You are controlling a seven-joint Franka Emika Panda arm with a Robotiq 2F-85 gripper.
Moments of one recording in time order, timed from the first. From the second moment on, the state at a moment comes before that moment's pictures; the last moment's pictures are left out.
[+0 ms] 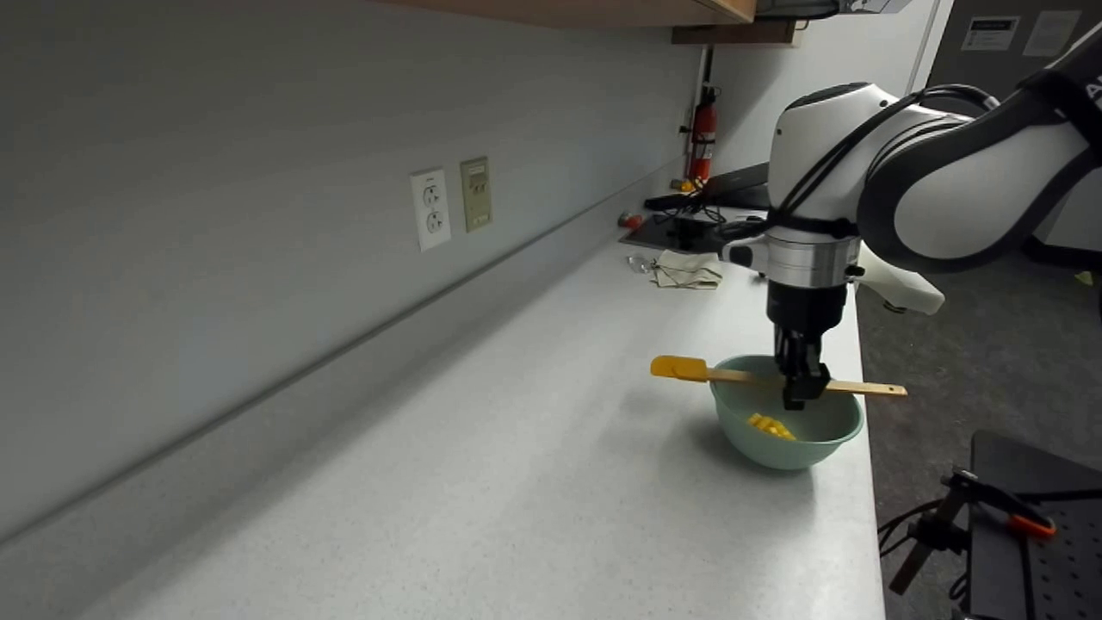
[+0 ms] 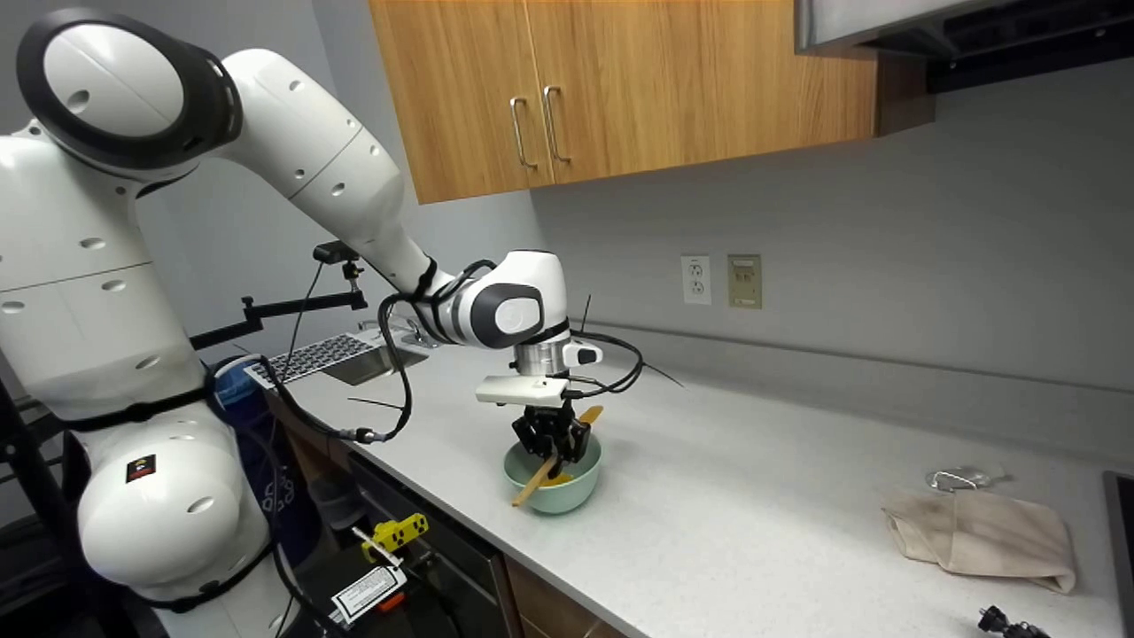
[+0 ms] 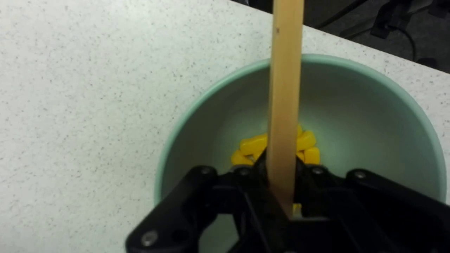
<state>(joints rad) 0.05 -0.01 0.02 -2.54 -0.11 2.40 -0.36</state>
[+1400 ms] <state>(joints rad) 0.06 -0.20 0.10 -2.47 -0.46 1.93 -0.25</state>
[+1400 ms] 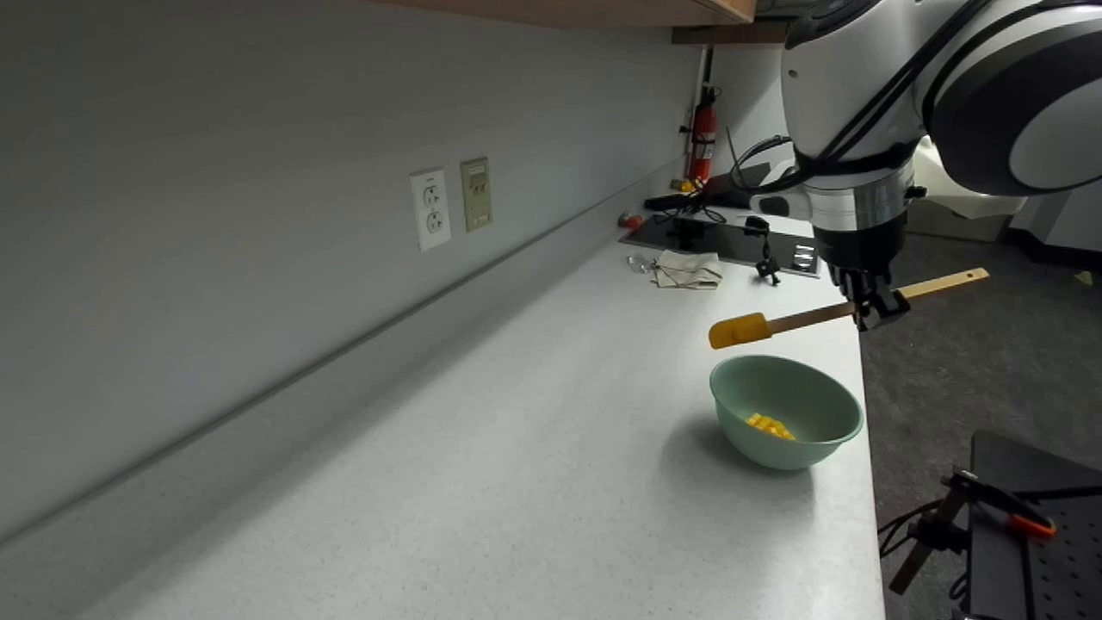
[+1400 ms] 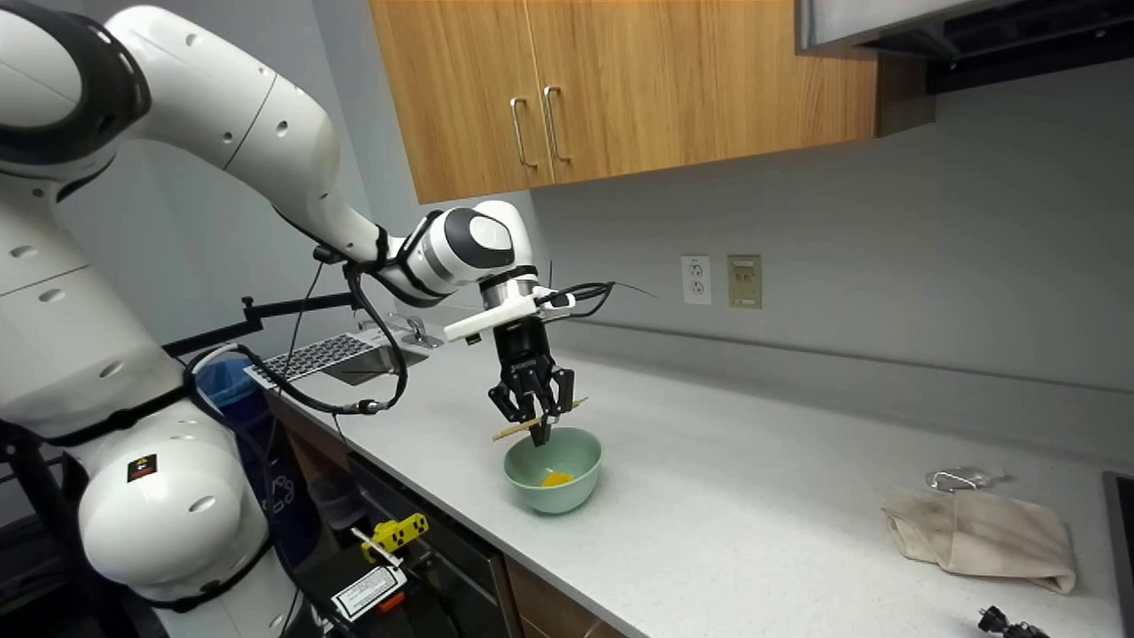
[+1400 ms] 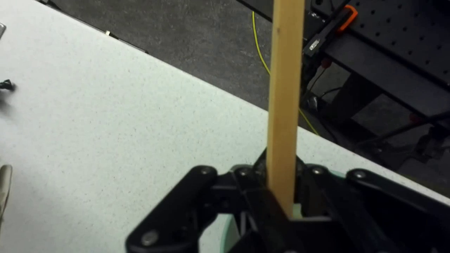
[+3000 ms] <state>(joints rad) 0.07 0.10 0.10 -2.35 -0.42 1.69 -0.26</state>
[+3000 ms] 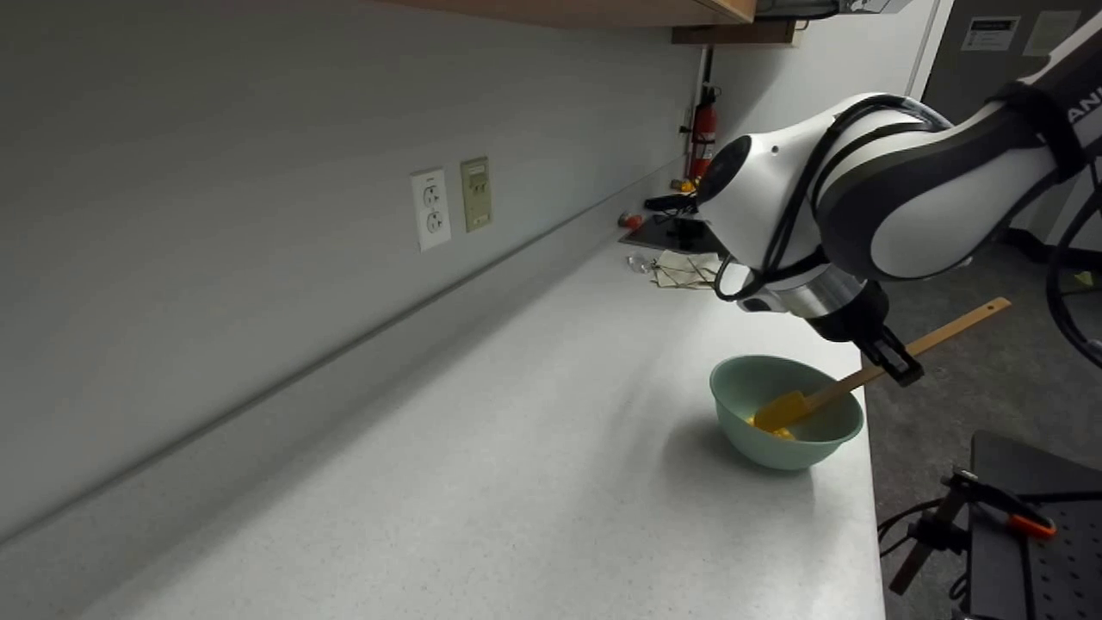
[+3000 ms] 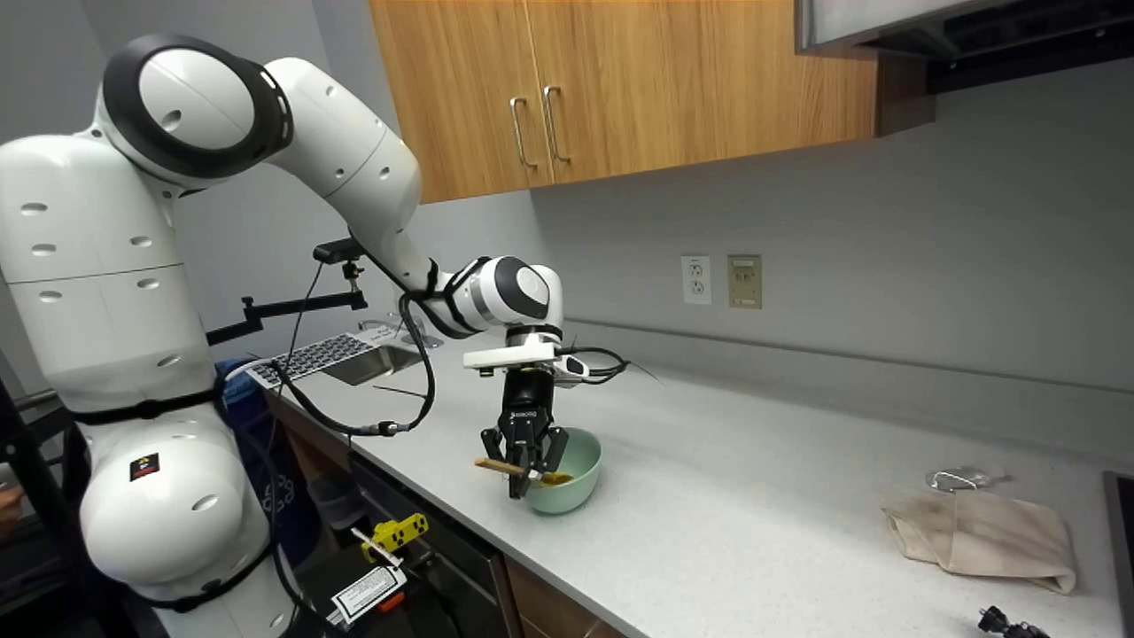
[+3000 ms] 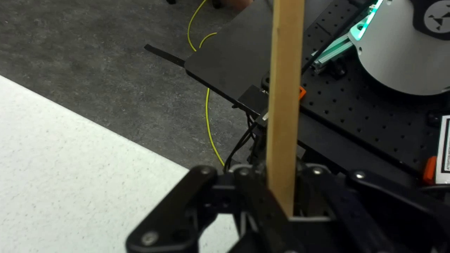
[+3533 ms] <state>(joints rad) 0.07 0.14 0.11 -2.29 -0.38 1.69 -0.26</state>
